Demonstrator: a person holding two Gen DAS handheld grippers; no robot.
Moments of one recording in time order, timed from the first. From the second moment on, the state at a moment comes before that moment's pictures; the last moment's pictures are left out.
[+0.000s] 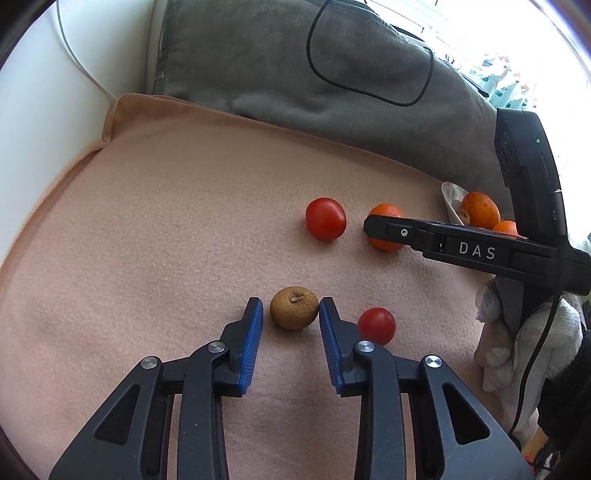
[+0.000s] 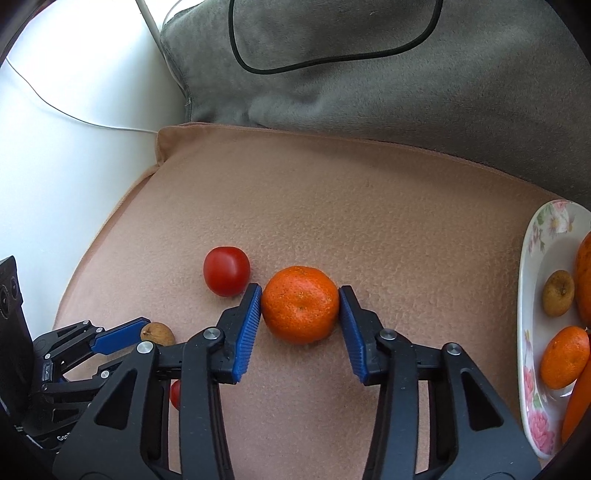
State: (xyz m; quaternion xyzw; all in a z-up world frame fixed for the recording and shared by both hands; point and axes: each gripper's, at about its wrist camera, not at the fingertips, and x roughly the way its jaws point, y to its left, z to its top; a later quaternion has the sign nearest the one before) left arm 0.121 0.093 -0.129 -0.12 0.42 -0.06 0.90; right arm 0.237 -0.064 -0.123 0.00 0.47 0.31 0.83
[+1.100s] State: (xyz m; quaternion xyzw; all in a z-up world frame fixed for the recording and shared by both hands) left arm 0.117 0.067 -0.092 -0.12 0.38 -0.09 0.91; right arm 0.190 -0.126 -0.070 0.03 0.41 0.31 0.85
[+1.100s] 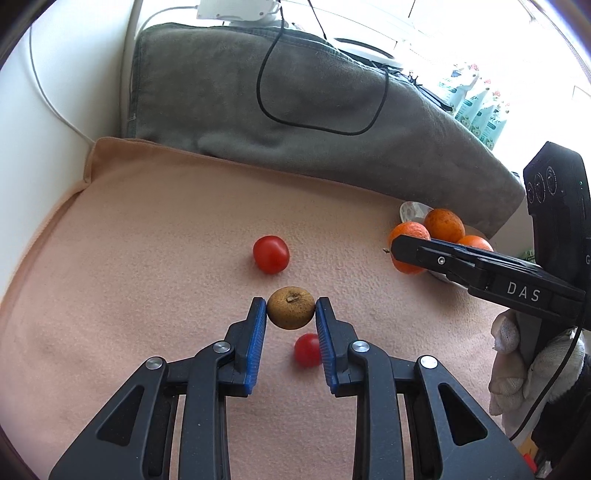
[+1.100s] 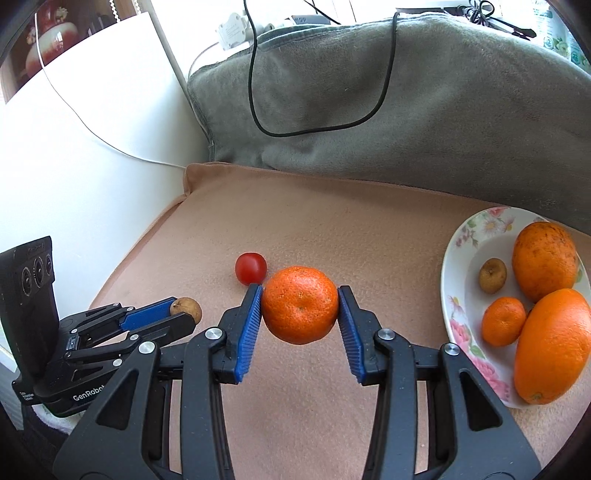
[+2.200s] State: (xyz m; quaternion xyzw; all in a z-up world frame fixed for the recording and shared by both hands) left arm 0.201 -0.069 -0.067 -0.08 0.36 -0.20 0.91; right arm 0.197 -0.322 -0.054 0.09 0.38 0.15 0.91
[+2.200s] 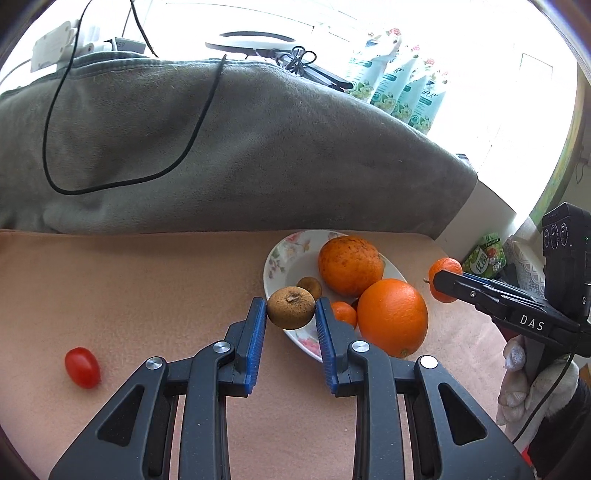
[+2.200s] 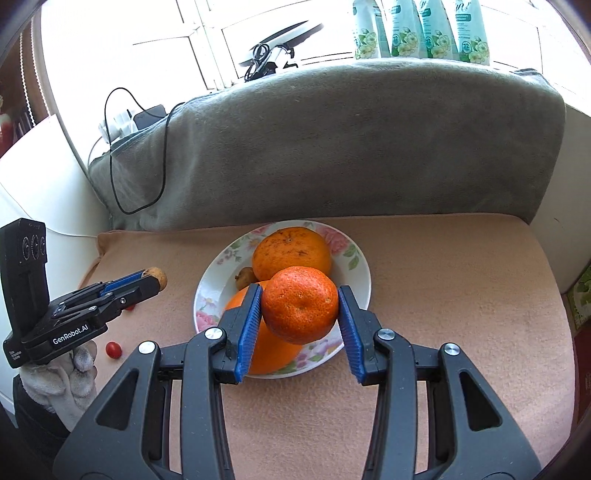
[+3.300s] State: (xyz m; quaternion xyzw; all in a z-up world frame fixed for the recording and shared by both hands) left arm 0.218 -0.098 -0.074 -0.05 0.38 -0.21 0.90; right arm 0.237 -0.333 -0.083 0.13 0.42 0.15 0.88
